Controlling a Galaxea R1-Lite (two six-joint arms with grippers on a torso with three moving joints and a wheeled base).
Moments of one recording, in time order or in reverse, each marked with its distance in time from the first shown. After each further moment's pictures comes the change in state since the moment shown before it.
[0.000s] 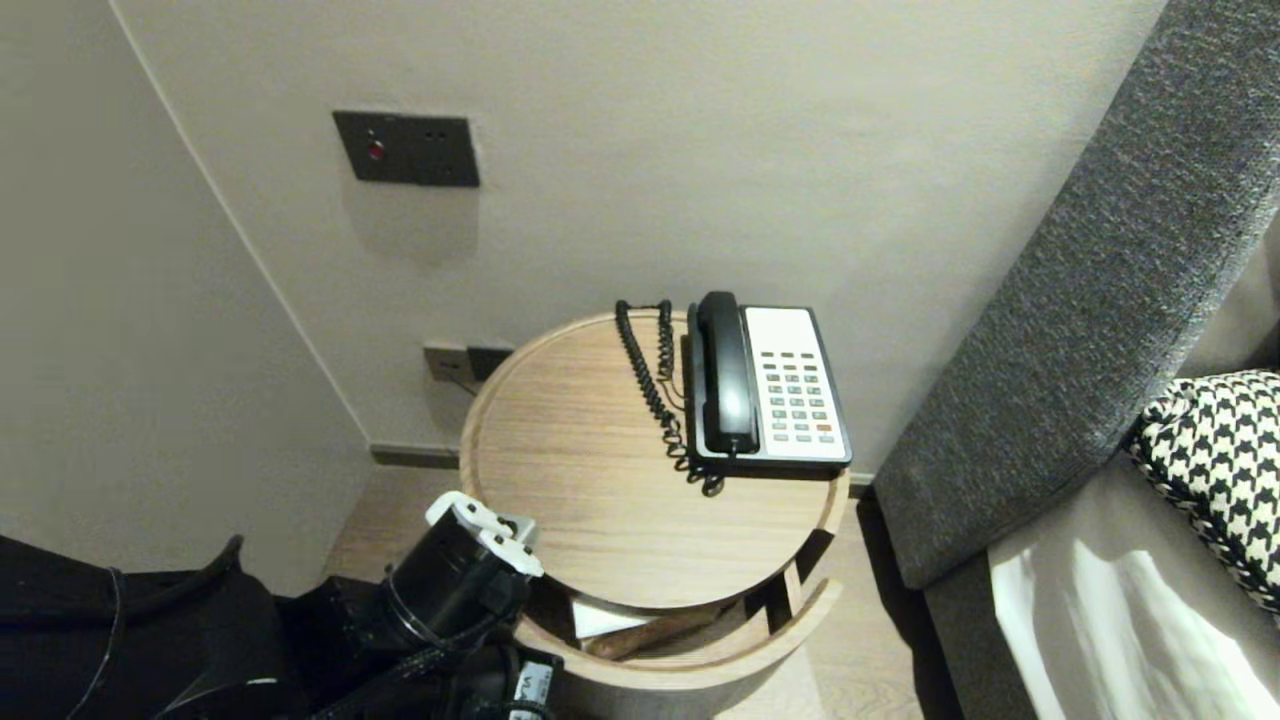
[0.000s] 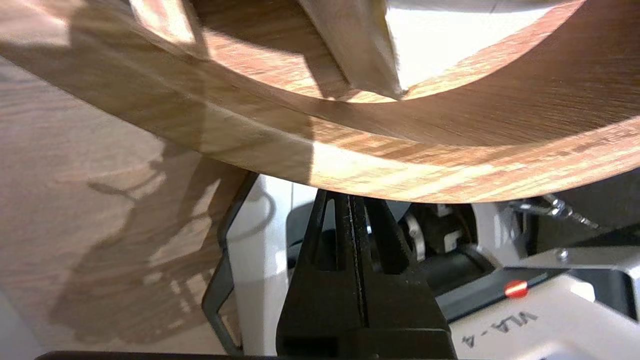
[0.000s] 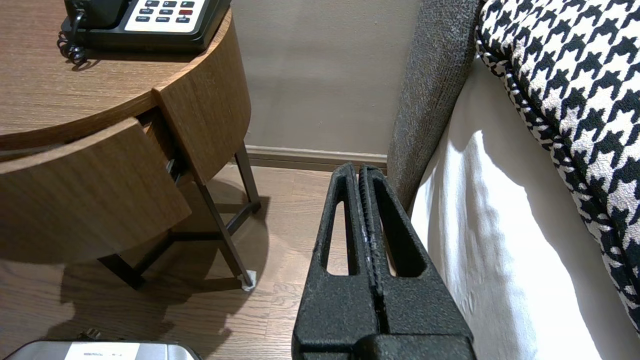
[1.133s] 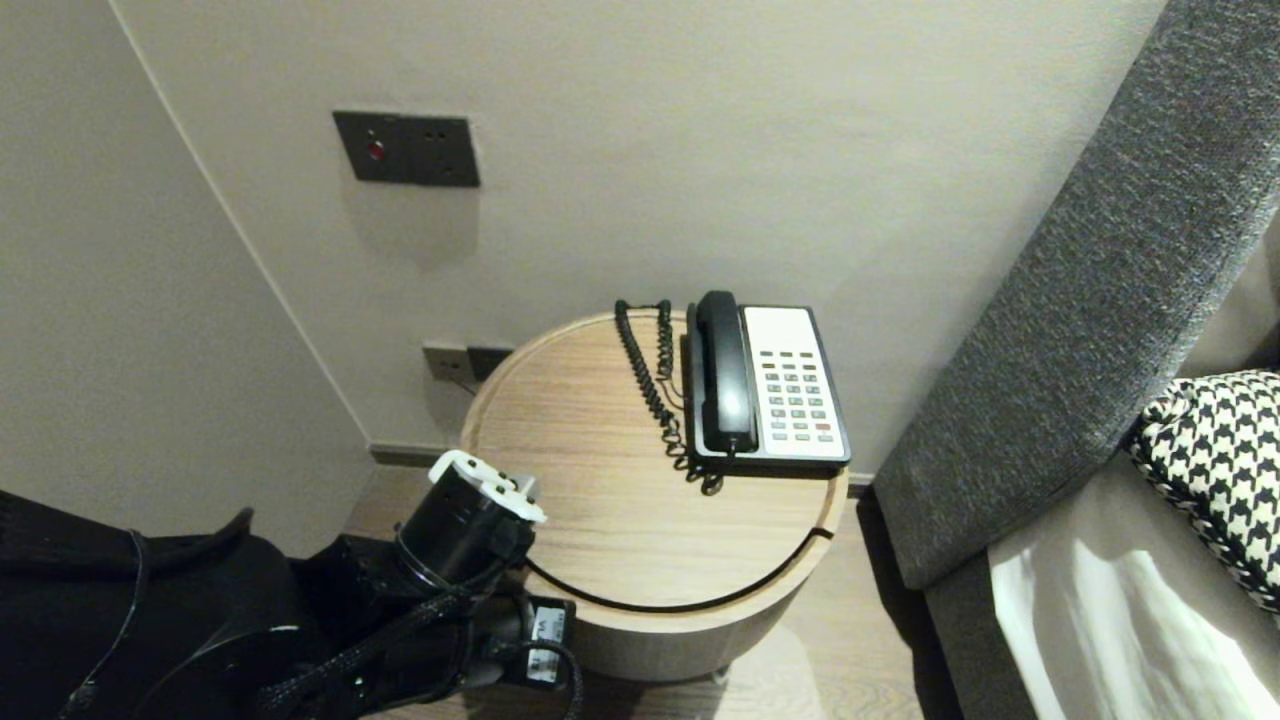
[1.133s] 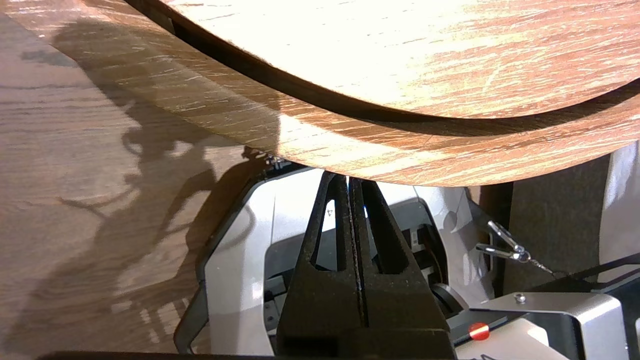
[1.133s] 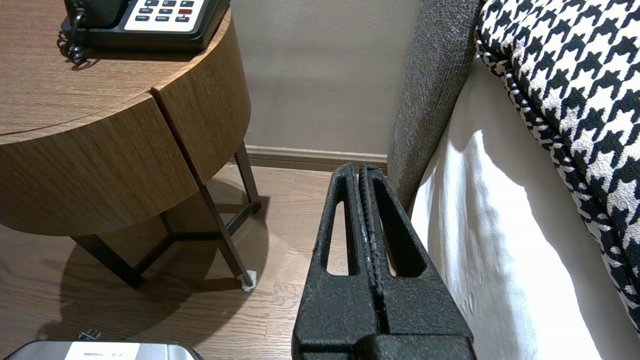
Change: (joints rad) left arm 0.046 0.018 -0.063 -0.041 0.000 -0.031; right arm 0.000 0.000 0.000 0.000 0.000 0.000
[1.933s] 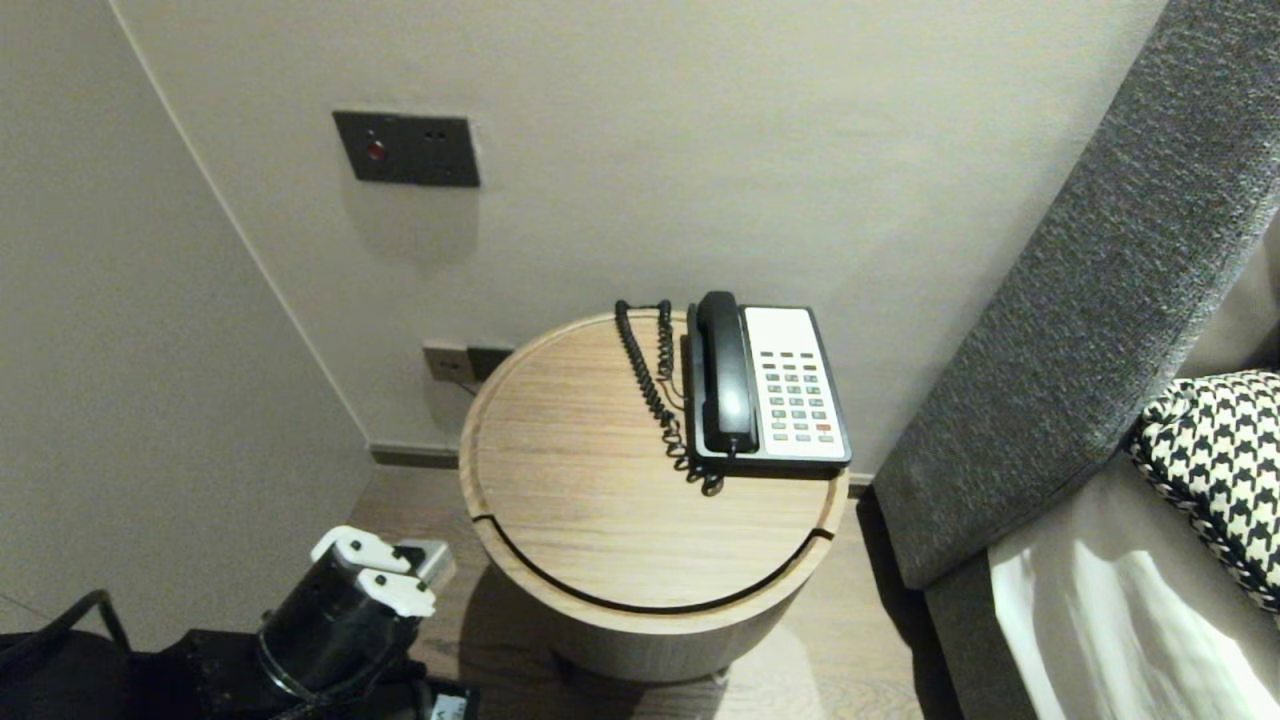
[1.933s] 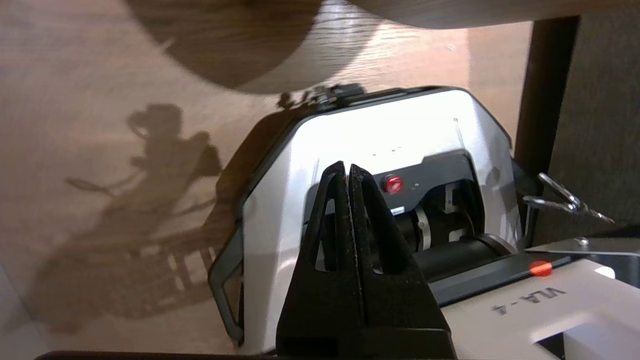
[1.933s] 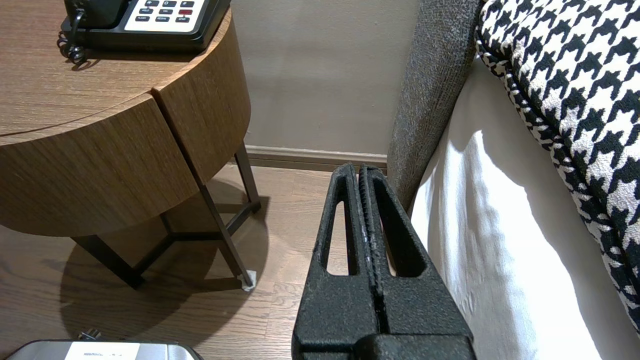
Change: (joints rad) left arm 0.027 -0.183 0.270 -0.003 0.000 -0.016; right arm 0.000 0.000 0.000 0.000 0.000 0.000
